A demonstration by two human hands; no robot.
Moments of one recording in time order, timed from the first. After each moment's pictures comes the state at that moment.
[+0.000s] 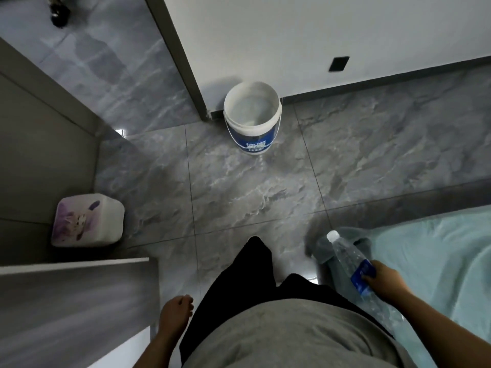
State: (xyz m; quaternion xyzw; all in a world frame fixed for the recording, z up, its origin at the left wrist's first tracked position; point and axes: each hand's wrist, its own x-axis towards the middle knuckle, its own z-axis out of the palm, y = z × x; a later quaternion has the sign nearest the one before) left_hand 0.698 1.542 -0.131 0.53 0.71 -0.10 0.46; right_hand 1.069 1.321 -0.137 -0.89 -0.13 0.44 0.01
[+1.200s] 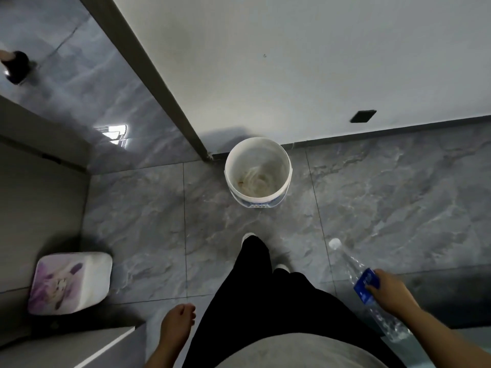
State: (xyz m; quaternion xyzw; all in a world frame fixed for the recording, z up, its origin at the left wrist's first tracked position) left_hand 0.924 1.818 -0.167 0.43 0.74 -0.10 0.50; right_hand 1.329 1.615 -0.151 -0.88 -0.17 0.45 -0.02
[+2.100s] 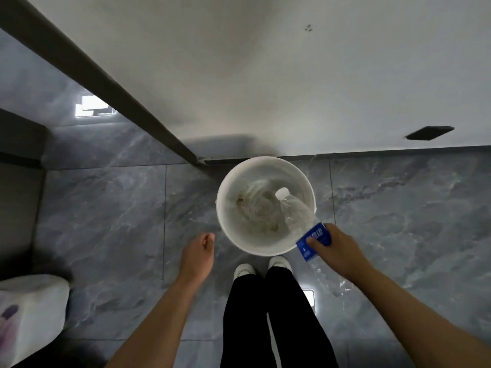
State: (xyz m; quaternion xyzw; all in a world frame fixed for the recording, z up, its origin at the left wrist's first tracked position) left_hand 1.175 2.087 -0.341 0.62 0.66 -0.08 0.42; right_hand 1.424 1.961 -0.313 -0.81 -0.26 0.50 0.13
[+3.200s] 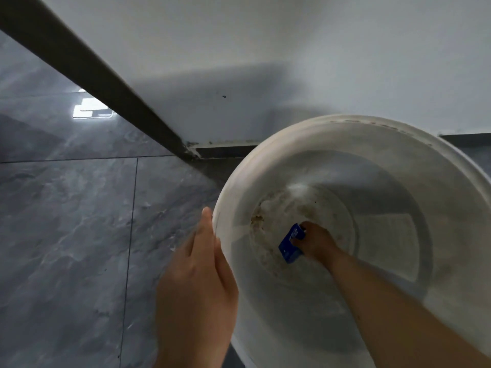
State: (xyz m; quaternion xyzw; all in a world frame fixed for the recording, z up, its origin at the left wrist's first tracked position) left_hand 1.211 2.150 -0.530 0.77 0.60 0.02 0.22; right_hand 1.372 2.095 -0.746 -0.80 -0.25 0.54 0.06
